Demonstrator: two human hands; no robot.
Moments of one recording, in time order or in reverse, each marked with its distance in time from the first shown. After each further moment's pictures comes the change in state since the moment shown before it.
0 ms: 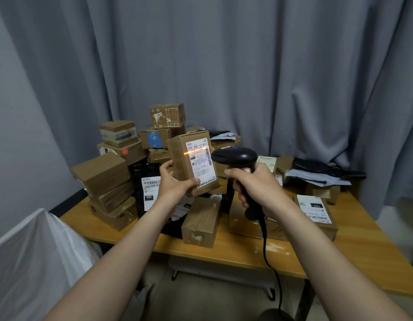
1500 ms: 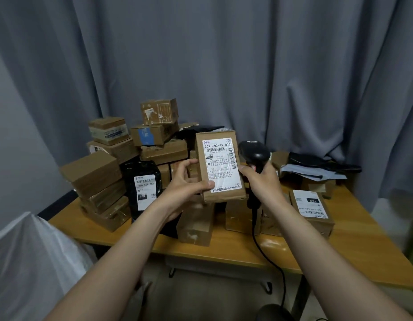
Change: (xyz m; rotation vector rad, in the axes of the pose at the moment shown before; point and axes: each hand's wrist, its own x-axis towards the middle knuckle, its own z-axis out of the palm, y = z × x) left_hand -0.022 0.020 0.014 -0.127 -0.425 -0.124; right_hand 0.039 0.048 -0.012 0.127 0.311 -0.024
